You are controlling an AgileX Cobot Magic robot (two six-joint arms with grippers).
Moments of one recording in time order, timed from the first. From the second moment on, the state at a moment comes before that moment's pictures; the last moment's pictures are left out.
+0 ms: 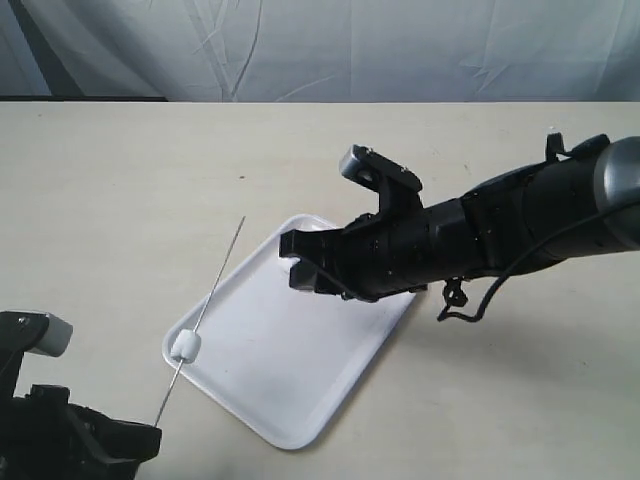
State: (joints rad) left arm -0.46 1.02 -0.11 1.73 -0.42 -2.09; right arm 0.62 1.80 -0.81 1.75 0.40 -1.12
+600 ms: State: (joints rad) left arm -0.46 1.15 -0.26 1.74 -0.53 -2.08; right arm 0.62 1.80 -0.79 1.74 0.86 -1.25
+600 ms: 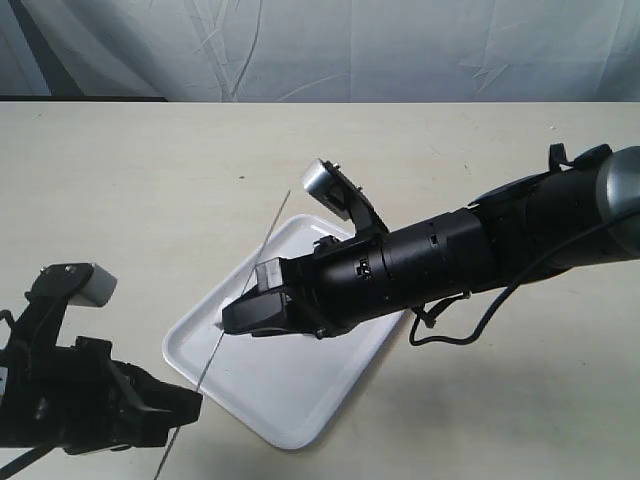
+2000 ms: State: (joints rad) left arm -0.46 1.16 -0.25 1.74 -0.54 -2.02; right arm 0.62 1.80 -0.83 1.74 0.75 -1.22
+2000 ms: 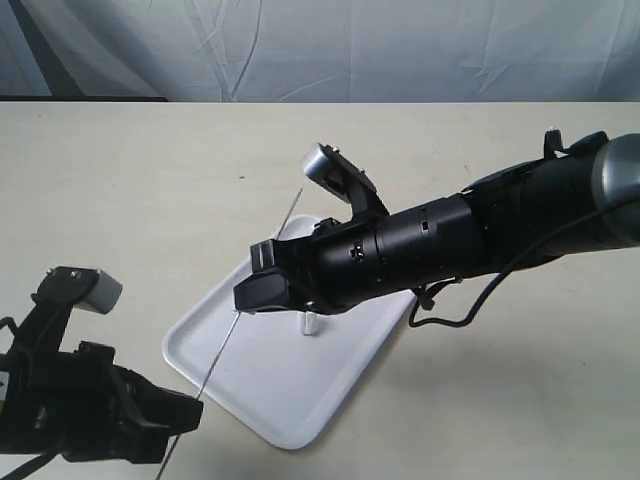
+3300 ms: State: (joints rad) left arm -0.46 1.16 -0.11 1.70 -0.52 -1.96; right arm 0.62 1.78 -0.98 1.72 0.40 -1.13
